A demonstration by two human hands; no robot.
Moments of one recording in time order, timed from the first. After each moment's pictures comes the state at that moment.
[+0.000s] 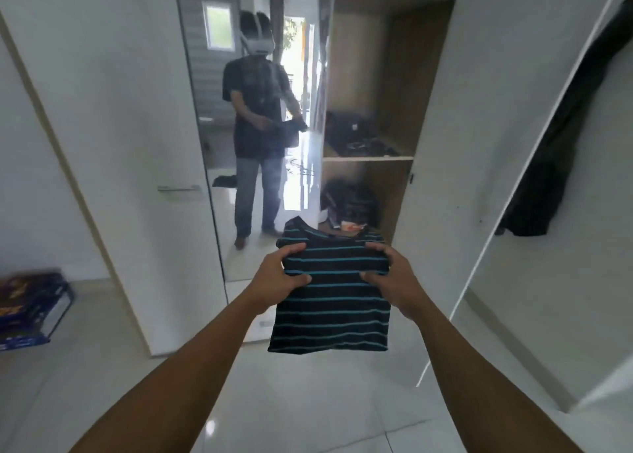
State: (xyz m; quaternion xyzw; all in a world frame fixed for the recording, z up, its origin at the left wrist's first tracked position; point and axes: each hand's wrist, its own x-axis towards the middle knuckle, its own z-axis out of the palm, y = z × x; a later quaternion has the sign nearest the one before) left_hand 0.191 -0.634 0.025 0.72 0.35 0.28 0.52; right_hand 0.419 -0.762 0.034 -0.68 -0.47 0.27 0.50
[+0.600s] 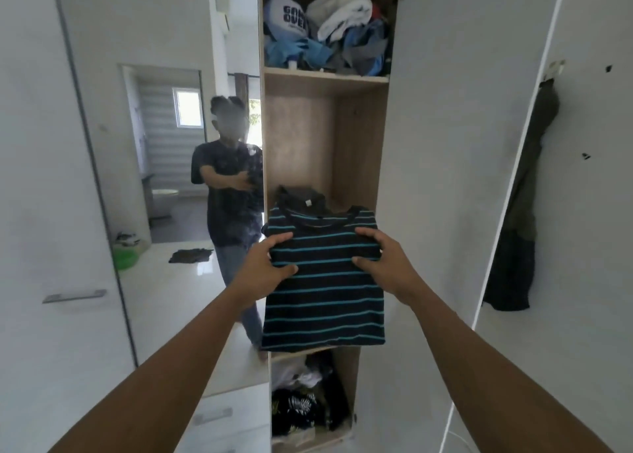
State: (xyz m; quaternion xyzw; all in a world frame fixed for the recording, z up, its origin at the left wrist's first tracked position) left_hand 0.422 -0.481 0.151 0.79 0.26 0.37 0.42; right_hand 0.642 -0.623 0.163 -0.66 -0.53 0.11 0.53
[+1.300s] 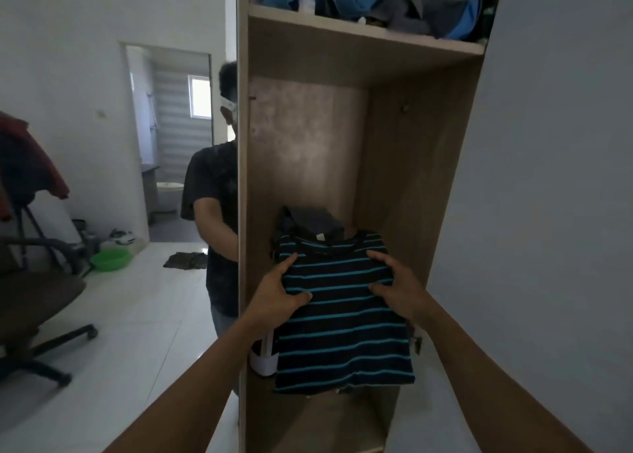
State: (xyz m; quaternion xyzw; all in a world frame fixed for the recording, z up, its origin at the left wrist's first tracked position) left_hand 0.639 -0.164 0.121 0.75 0.29 0.35 0.49; right_hand 0.871 -0.285 0.152 -0.69 -0.53 0.20 0.46
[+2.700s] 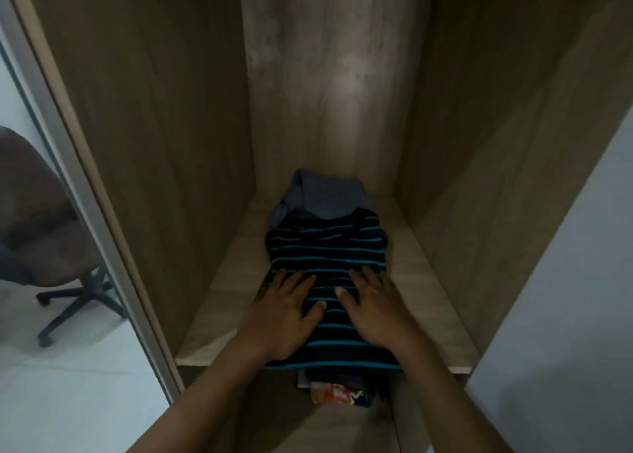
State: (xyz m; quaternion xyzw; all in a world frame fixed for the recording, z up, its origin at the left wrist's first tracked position) left_hand 0.772 -0.067 0.058 0.86 0.49 0.09 0.13; right_hand 0.959 -0.108 0.060 -0.75 -0.62 0.15 0.16
